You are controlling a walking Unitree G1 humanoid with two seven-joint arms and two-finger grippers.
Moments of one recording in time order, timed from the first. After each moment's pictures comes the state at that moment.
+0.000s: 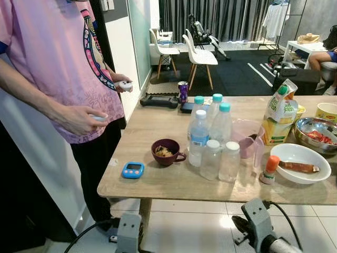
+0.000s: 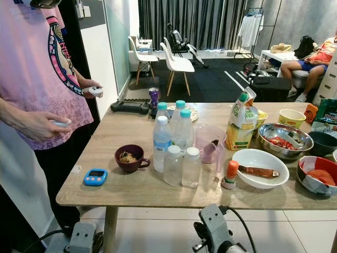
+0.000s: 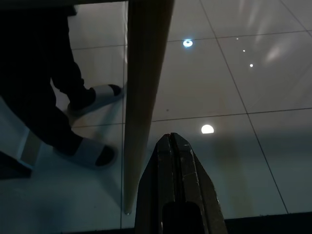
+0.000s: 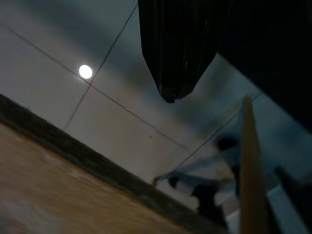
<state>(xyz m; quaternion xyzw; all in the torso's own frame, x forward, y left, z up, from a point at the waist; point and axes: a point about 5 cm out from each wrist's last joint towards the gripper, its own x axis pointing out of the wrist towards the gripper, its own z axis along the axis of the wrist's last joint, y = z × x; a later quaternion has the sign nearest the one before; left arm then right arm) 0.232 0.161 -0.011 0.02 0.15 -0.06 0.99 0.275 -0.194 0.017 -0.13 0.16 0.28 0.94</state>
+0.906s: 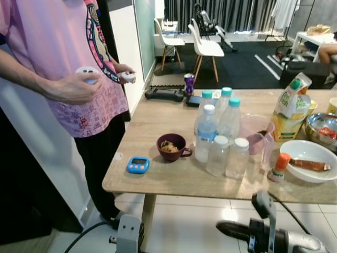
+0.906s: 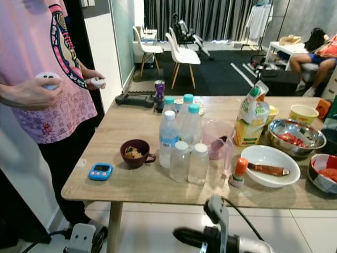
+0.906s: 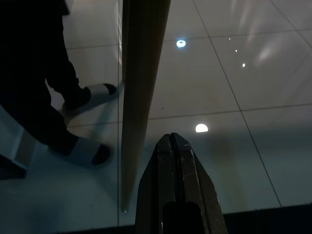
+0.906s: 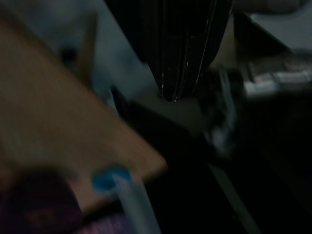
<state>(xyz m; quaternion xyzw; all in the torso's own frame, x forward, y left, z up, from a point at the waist) 0.229 0.157 -0.001 0.02 0.13 -0.08 0.99 0.265 -0.163 0.116 0.12 0.06 0.54 0.83</state>
